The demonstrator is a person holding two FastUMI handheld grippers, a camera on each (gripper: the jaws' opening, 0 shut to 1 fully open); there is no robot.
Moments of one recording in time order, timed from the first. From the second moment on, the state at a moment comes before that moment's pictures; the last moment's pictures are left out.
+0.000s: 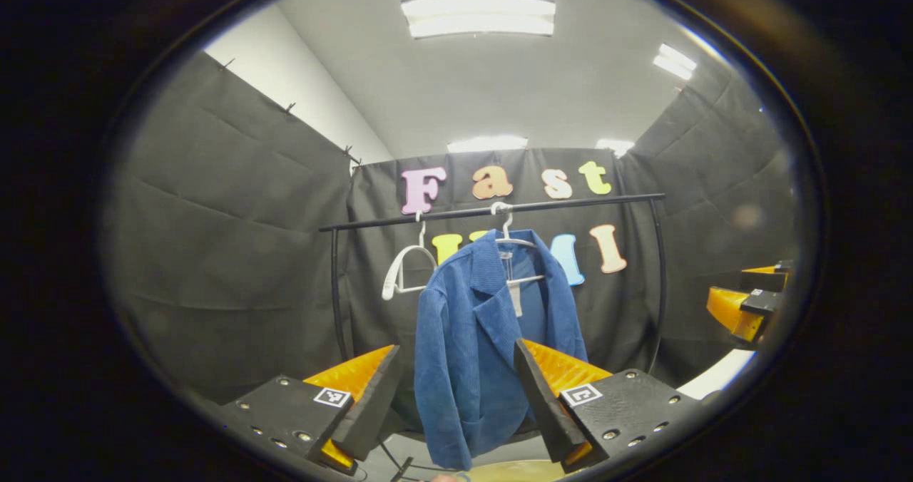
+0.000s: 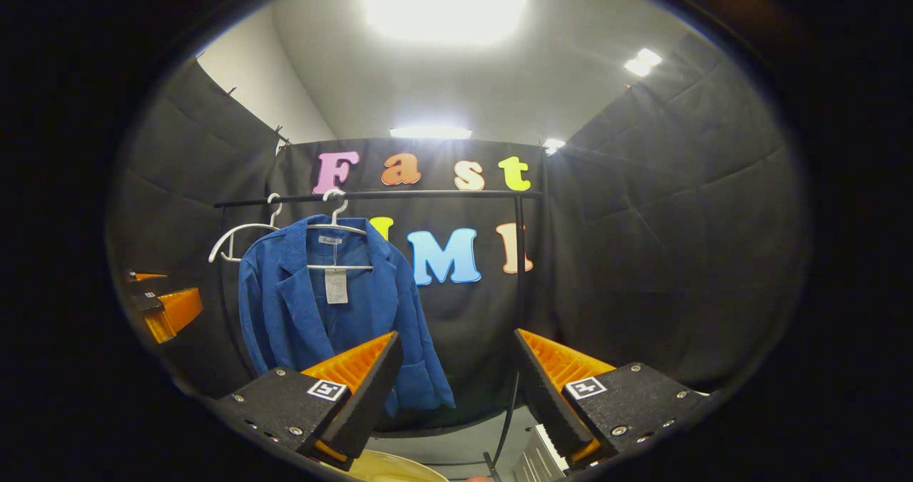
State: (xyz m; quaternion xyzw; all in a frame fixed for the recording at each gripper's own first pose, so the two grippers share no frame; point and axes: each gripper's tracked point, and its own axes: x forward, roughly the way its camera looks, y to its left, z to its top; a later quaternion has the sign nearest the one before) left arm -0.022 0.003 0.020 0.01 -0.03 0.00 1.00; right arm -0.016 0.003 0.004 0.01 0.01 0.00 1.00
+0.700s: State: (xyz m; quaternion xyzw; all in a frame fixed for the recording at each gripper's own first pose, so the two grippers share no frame) left arm -0.029 0.019 0.027 0.00 -0.03 0.00 1.00; right arm -0.019 0.006 0.014 0.00 0.00 -0.01 1.00
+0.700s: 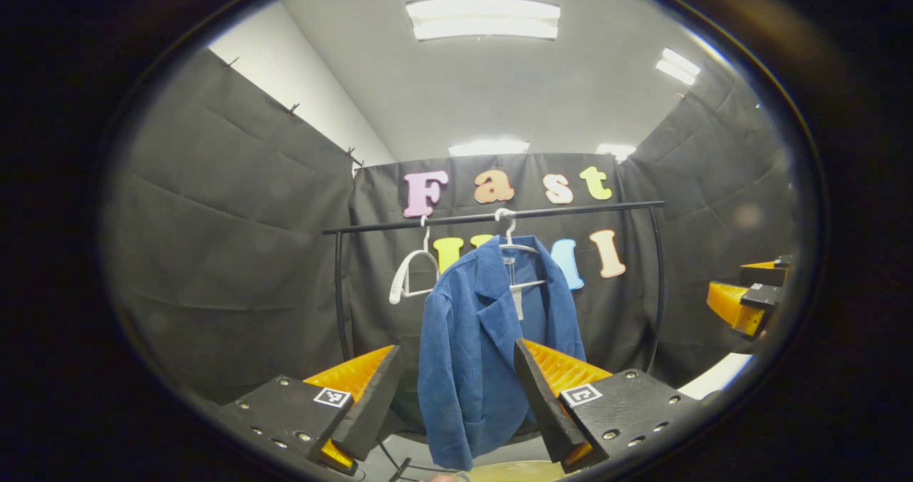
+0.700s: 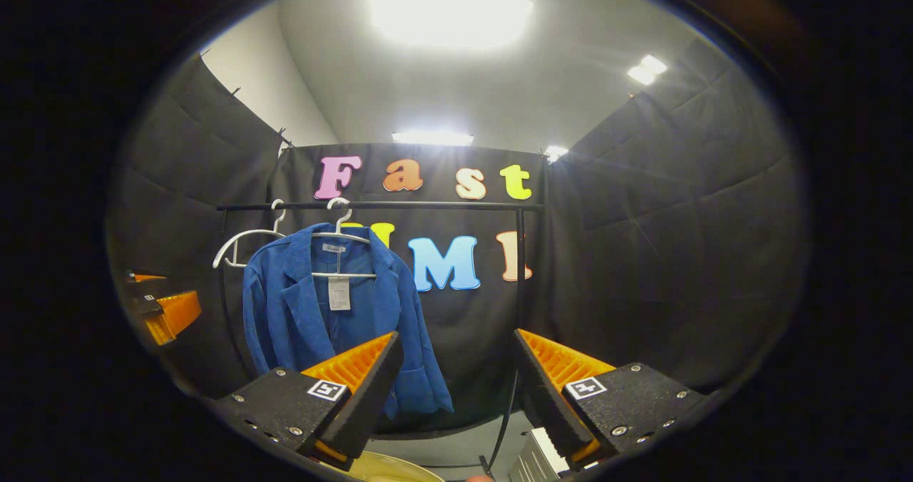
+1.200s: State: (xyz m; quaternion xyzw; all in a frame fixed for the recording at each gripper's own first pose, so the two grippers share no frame) left arm -0.025 0.026 0.023 0.00 -0.02 0.00 1.00; right arm -0.018 0.006 0.011 0.00 0.00 -0.01 1.00
